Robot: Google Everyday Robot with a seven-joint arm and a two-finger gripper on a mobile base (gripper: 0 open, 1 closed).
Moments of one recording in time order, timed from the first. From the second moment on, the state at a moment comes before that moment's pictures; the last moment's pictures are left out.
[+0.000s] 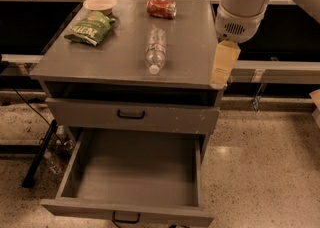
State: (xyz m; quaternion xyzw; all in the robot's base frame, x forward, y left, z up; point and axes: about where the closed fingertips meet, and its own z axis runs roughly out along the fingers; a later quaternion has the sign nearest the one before) arm 0.562 -0.171 0.927 -0.53 0.83 -0.11 0.10
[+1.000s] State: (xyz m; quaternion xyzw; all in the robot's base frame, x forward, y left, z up) arm 0.579 -0.146 0.930 -0.60 0.78 -0.02 0.19
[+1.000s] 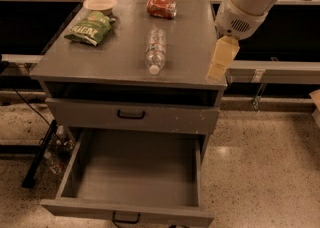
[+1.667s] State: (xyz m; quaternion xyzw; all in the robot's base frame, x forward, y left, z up) arm 0.583 -0.132 0.928 -0.64 0.74 0.04 0.22
